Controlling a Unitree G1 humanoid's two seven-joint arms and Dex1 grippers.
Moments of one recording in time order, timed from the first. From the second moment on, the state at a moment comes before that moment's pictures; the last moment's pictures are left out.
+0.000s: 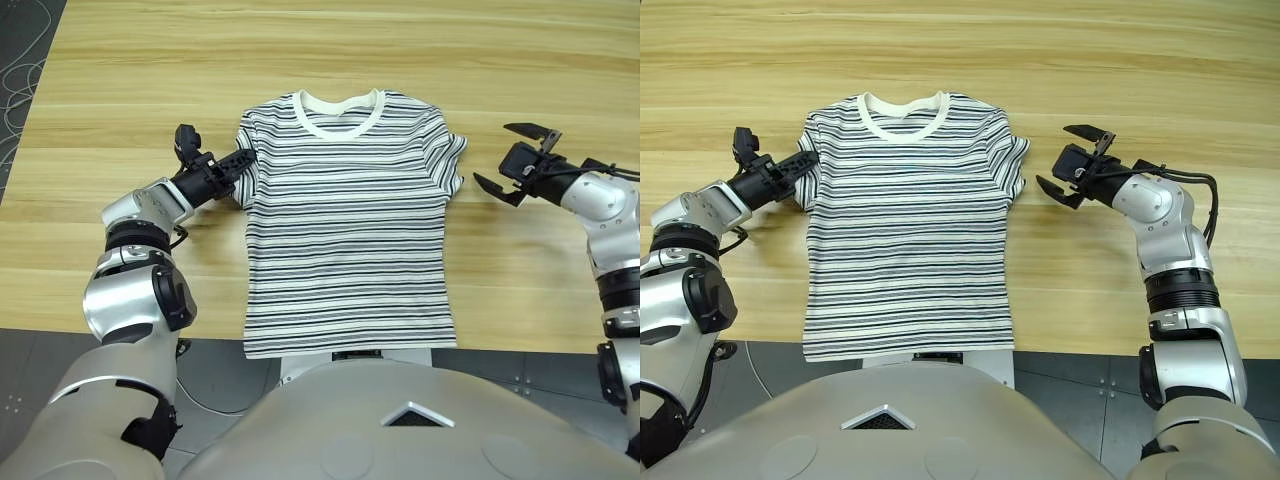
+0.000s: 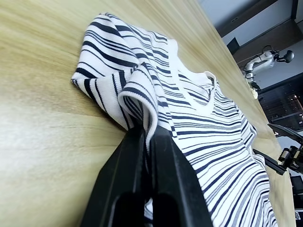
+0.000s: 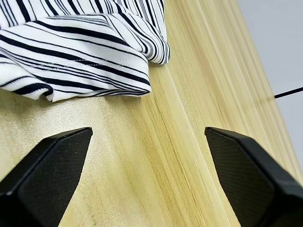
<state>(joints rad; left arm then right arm) -0.59 0.47 0.30 1.13 -0.38 0.50 -0.99 -0.28 -0.66 0.18 0.47 -0.25 -0.30 0.63</state>
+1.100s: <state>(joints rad) -0.63 0.51 0.35 1.13 -0.39 0.45 -1.00 -0.28 -0.65 0.19 0.47 -0.25 -0.30 0.64</state>
